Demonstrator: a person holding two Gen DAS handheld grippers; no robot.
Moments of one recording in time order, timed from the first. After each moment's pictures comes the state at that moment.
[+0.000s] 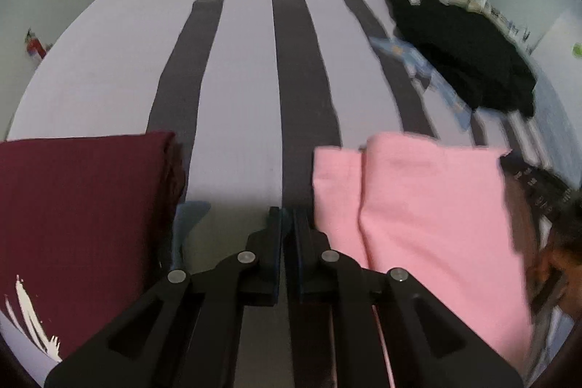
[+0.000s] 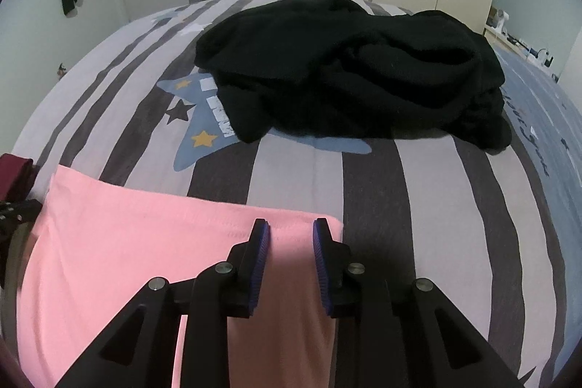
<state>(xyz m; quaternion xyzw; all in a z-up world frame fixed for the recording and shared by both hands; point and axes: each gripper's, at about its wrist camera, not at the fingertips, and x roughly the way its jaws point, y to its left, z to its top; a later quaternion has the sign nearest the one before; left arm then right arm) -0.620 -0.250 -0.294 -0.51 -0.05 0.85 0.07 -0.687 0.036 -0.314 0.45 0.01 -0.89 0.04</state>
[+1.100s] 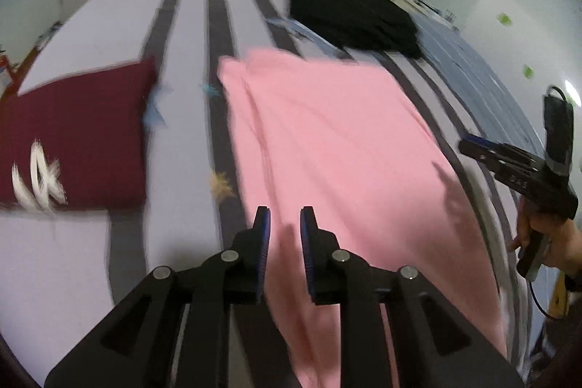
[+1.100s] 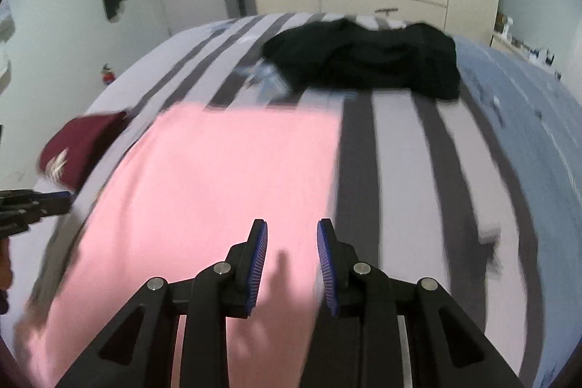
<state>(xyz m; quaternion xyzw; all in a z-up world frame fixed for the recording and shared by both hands) -0.438 -0.234 -0.256 -0.50 -0.03 0.85 0.19 -0.491 0.055 -0.260 0.44 -0.01 -0.89 0.11</state>
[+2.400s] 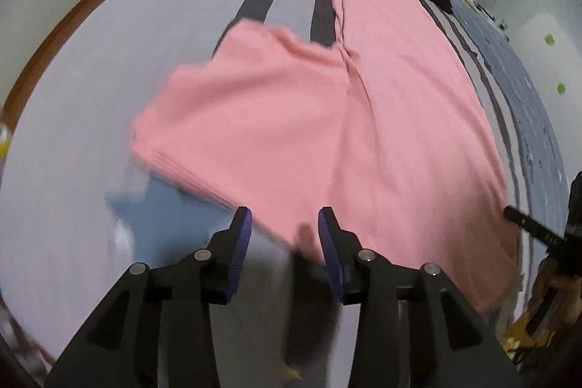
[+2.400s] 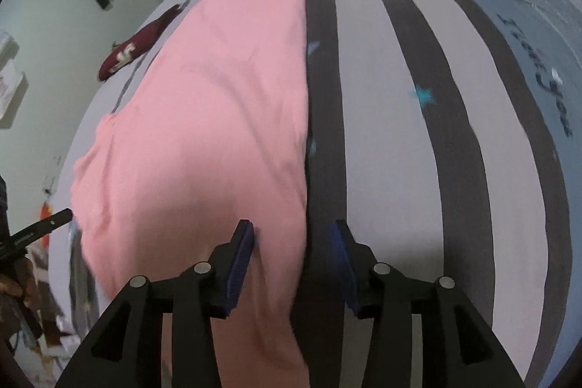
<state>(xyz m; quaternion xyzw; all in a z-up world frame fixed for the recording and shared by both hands) -0.083 -0.288 -0.259 -0.55 -0.13 0.83 0.01 -0.156 0.116 -0.305 0.54 -0.12 -0.82 0.11</state>
